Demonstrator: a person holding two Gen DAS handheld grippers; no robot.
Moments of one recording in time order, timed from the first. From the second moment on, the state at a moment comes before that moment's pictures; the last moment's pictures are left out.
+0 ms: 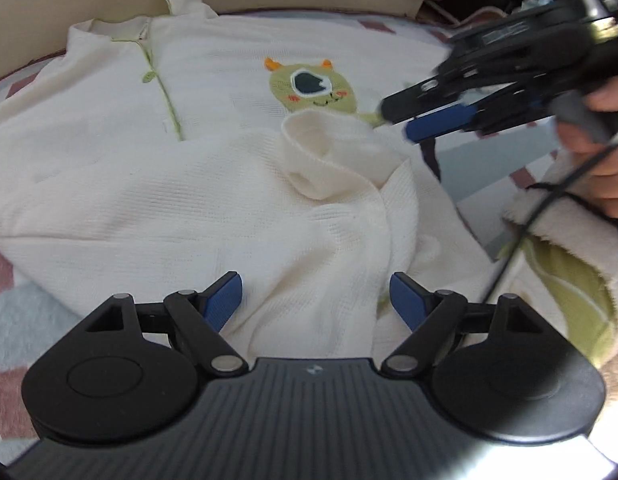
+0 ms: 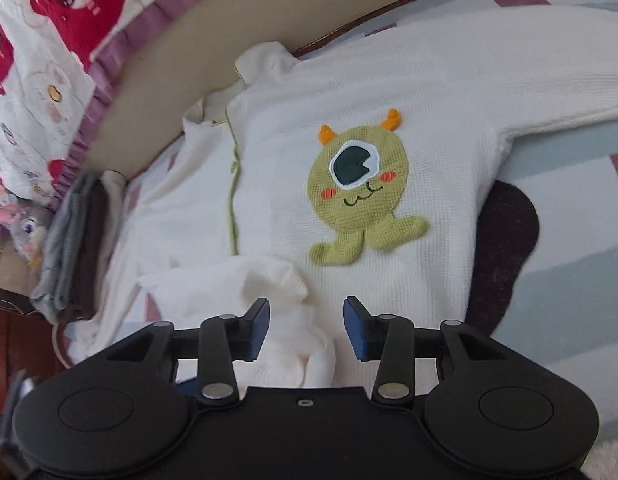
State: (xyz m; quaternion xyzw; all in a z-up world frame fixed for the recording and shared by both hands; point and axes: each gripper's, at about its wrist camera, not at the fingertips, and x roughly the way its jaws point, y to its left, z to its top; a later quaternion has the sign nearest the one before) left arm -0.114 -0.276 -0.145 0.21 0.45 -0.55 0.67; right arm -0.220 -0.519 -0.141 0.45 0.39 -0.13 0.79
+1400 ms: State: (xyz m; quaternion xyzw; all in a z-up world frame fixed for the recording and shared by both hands) left arm -0.096 -0.190 -0.030 0.17 0.29 -0.33 0.88; right arm -0.199 -0.490 -0.127 0.38 0.47 -0.03 0.80
